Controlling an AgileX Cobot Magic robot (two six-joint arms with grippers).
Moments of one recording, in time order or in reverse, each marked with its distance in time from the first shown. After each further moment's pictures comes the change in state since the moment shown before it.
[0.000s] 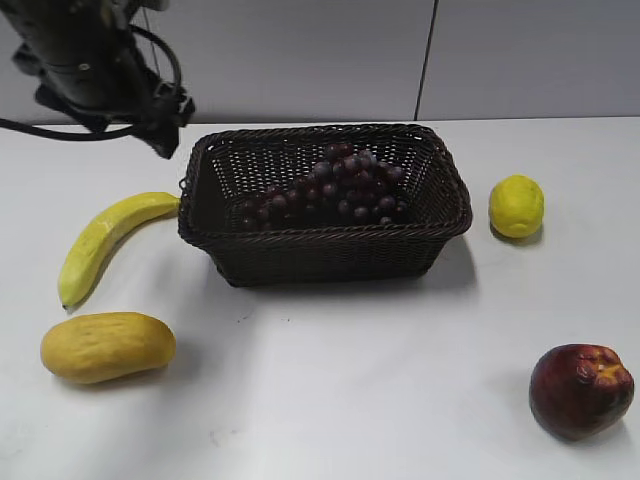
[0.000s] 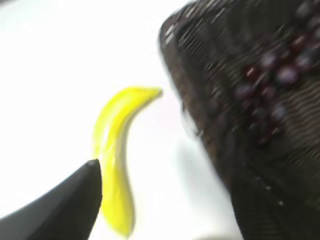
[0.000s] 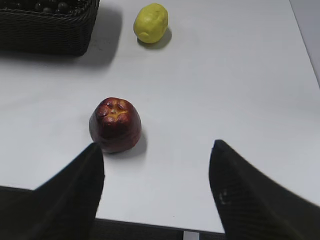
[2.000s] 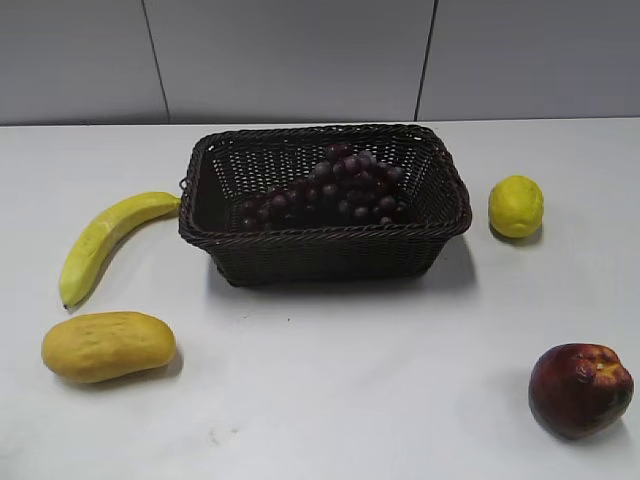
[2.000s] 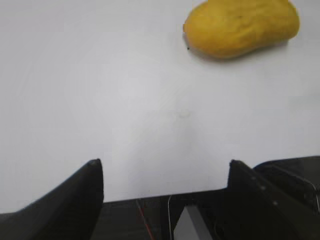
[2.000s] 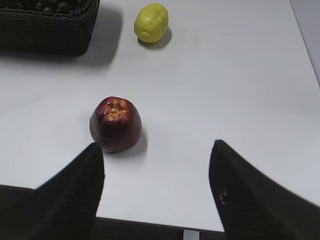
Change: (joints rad) left arm 0.317 -1.211 0.928 -0.256 0.120 0.151; right arm 0.000 0.000 0.000 0.000 0.001 0.000
